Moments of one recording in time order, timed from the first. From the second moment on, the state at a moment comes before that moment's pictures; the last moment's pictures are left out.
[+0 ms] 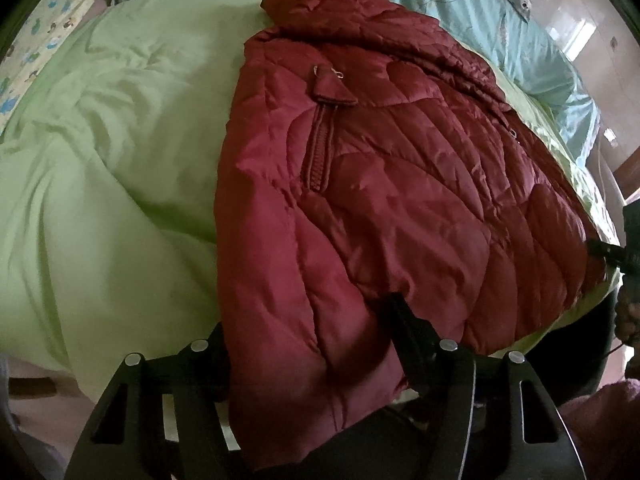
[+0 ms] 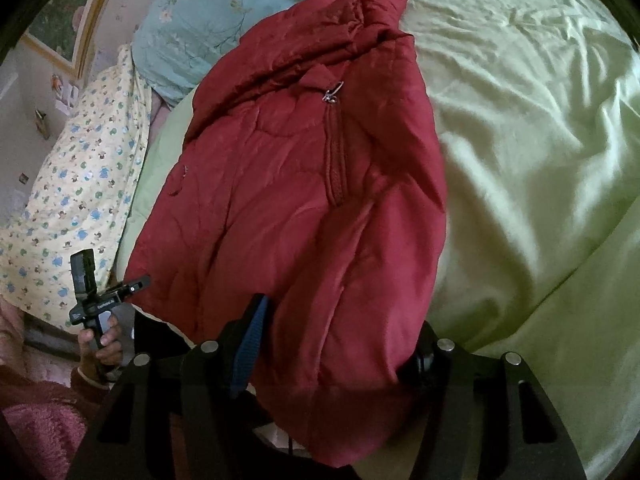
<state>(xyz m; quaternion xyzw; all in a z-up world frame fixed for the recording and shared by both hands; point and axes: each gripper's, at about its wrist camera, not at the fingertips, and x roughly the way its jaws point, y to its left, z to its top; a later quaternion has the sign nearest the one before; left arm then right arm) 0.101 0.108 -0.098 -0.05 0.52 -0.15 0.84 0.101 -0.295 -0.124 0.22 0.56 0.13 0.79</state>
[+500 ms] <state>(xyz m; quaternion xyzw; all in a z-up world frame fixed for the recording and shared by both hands) 0.087 0.104 -0.063 -0.07 0.45 -0.17 0.88 0.102 -0.297 -0.108 0.25 0.51 0.16 0.80</state>
